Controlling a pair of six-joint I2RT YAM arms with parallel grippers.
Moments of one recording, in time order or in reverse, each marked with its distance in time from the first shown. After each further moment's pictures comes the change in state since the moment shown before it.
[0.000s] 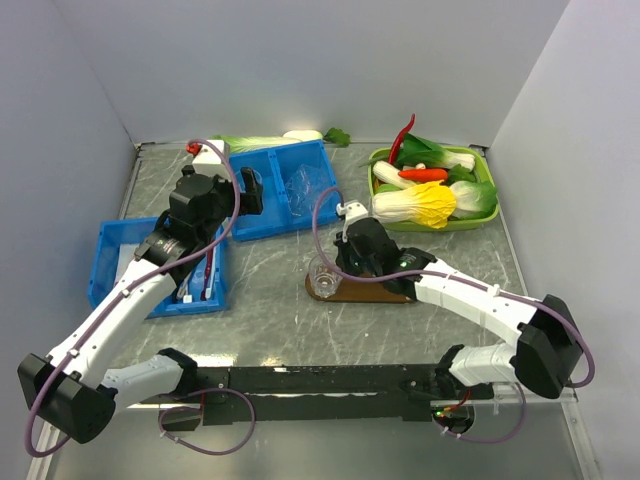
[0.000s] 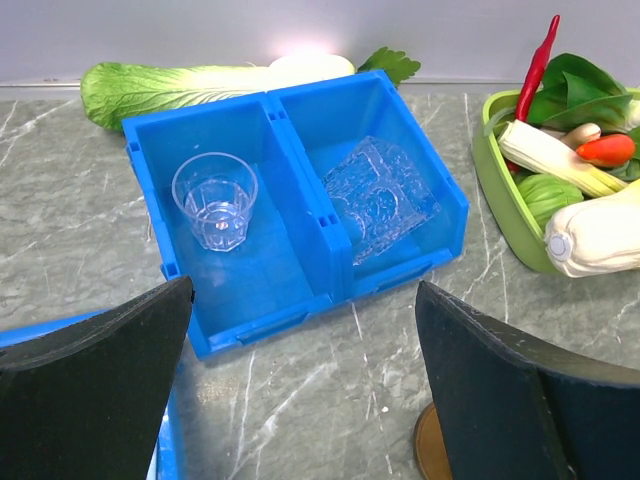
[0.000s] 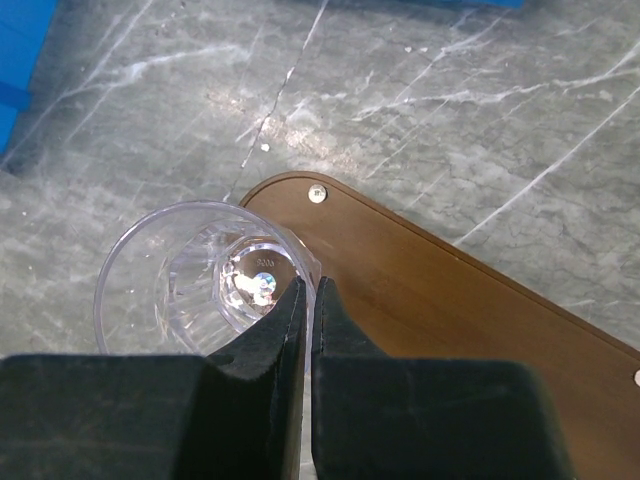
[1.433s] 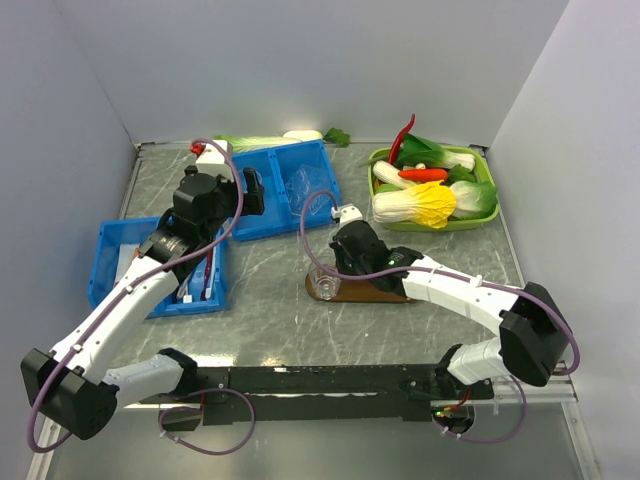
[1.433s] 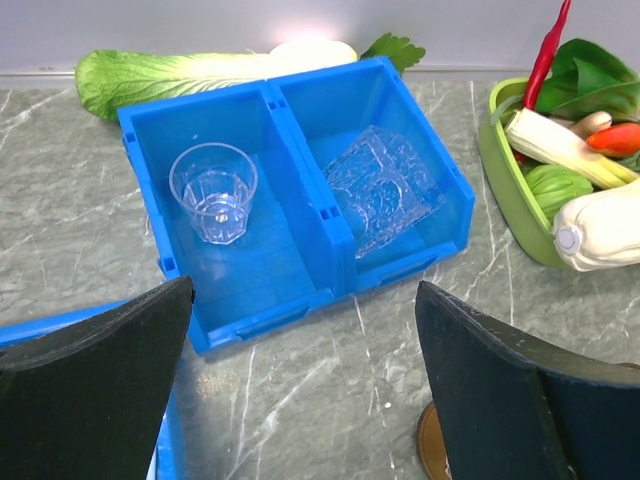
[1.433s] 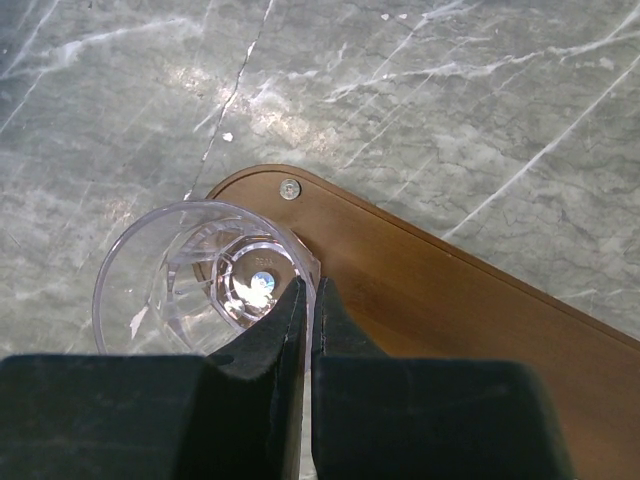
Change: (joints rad) left arm 0.000 0.019 0.000 -0.002 0.002 -0.001; right arm 0.013 0.095 0.004 0.008 0.059 0.019
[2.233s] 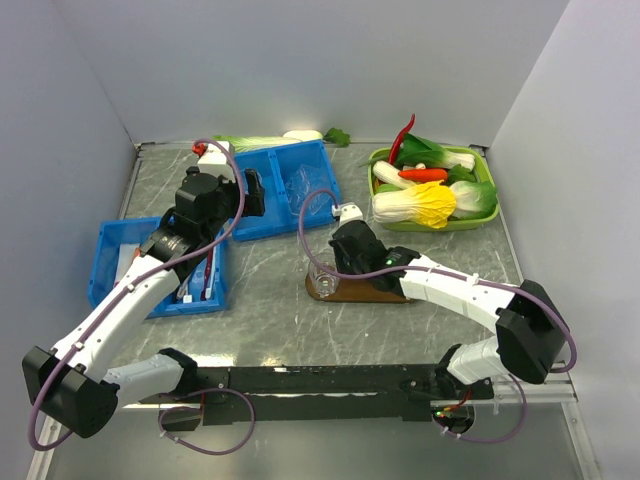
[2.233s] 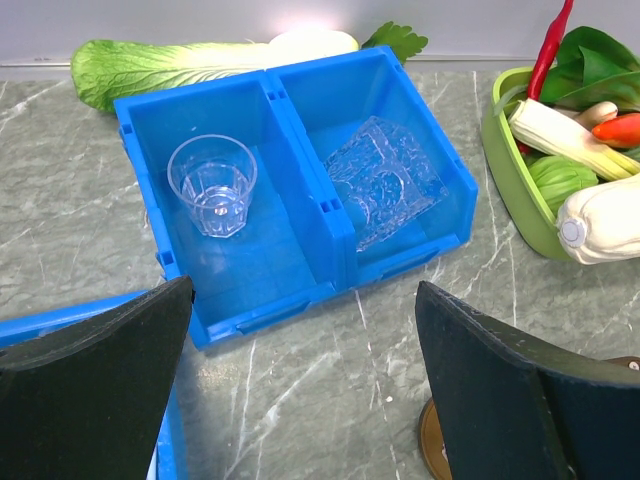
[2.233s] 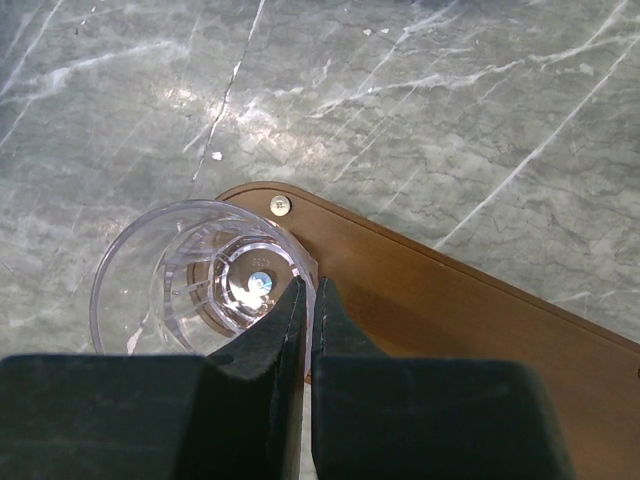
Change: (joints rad) left arm 0.000 0.010 0.000 -0.013 0.004 -0.001; right arm 0.006 0.017 0.002 0.023 0.048 0.023
